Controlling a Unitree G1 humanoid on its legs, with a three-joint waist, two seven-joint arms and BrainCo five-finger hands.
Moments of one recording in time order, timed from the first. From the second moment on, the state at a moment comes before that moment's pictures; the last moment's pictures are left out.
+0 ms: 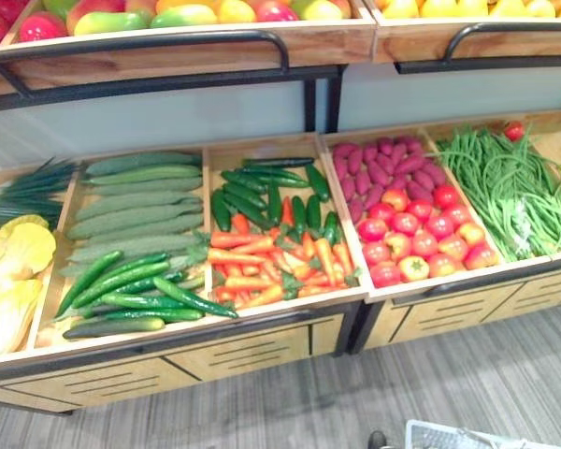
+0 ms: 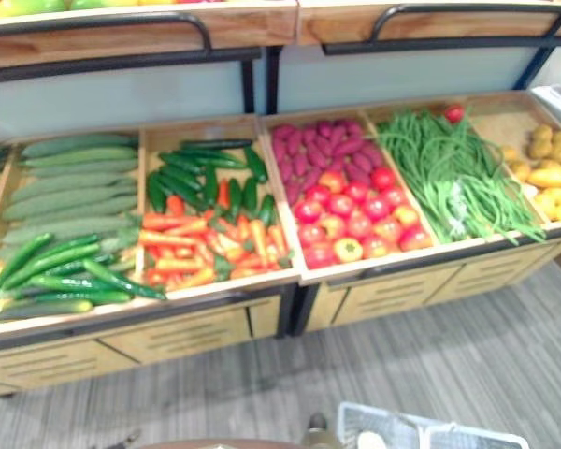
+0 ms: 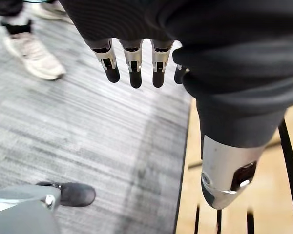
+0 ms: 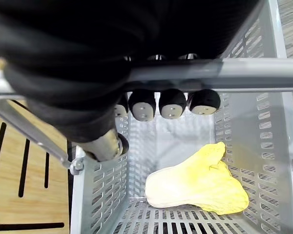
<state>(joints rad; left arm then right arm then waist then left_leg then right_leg) 0.11 0.02 0.88 1.09 0.14 -0.04 0.35 0.20 -0.11 -0.70 1.11 -0.41 -0.08 -0.18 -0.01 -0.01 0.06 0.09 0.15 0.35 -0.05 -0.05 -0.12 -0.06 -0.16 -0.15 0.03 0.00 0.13</state>
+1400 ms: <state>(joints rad) 0.07 0.72 0.05 0.10 0.68 -0.29 0.31 0.20 -0.26 -0.50 1.07 -0.43 -0.12 -0.14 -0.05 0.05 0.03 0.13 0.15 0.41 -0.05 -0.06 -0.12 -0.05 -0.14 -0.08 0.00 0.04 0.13</state>
